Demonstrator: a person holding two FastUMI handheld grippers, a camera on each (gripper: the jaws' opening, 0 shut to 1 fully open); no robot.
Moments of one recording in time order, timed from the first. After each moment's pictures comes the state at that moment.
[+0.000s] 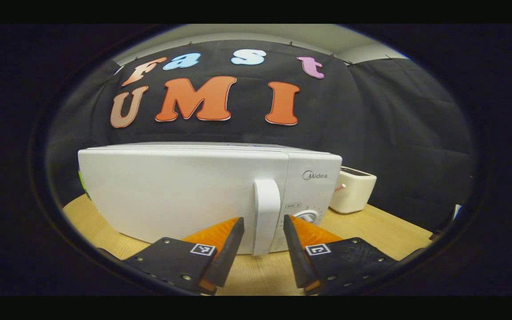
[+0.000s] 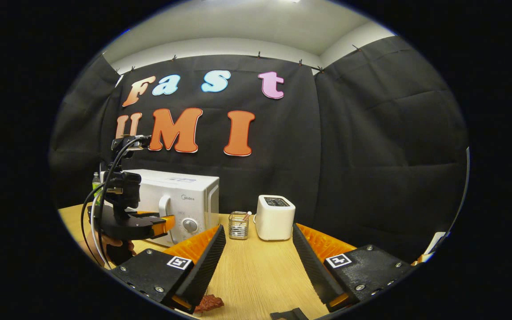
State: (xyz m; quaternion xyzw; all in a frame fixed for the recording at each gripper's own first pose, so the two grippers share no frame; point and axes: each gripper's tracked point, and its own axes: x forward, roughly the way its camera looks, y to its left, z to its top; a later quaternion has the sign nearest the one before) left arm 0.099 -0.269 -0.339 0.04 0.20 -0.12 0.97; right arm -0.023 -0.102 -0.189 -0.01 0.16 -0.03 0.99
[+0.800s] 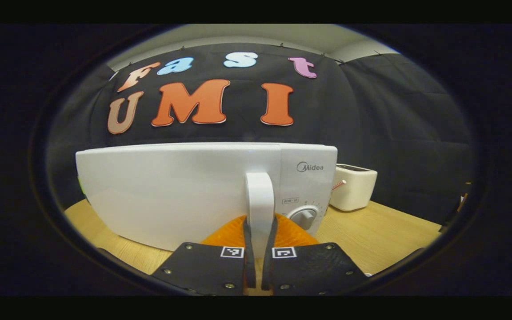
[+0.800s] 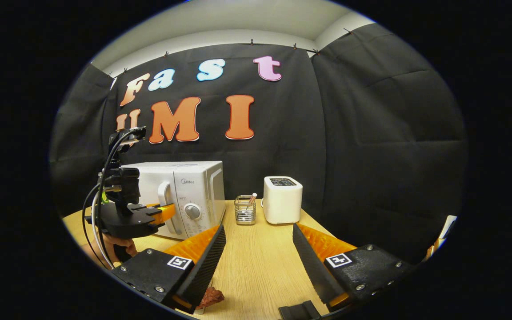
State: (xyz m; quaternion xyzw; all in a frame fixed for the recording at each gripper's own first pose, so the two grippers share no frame) left arm 0.093 -0.276 -0.343 0.04 0.18 -0.13 0.97; right arm -0.031 -0.097 -0.229 0.02 0.21 -0.02 0.98
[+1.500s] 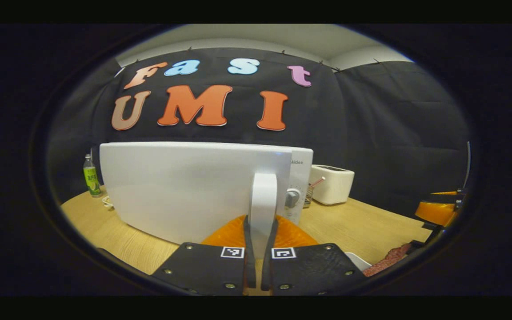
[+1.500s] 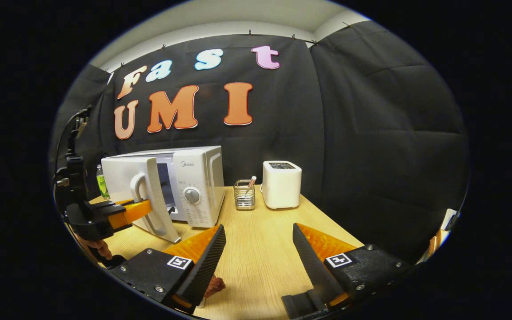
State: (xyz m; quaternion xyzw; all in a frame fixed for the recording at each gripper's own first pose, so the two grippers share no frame) left arm -0.001 -0.241 -0.315 0.03 0.17 -0.17 0.97; right arm -0.057 -0.088 -0.254 0.02 0.25 -0.02 0.97
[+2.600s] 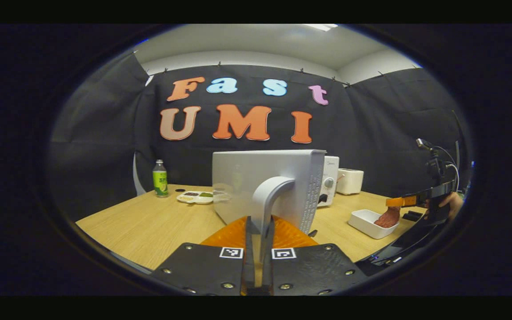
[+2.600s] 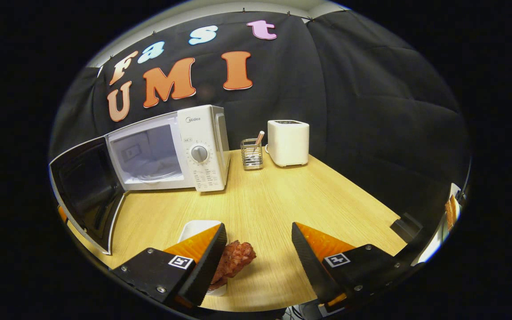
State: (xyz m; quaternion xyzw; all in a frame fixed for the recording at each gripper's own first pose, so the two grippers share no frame) left arm -0.147 -0.009 -0.239 0.05 0.12 -0.10 0.99; right arm -0.101 -0.042 -0.309 0.06 0.36 -0.03 0.93
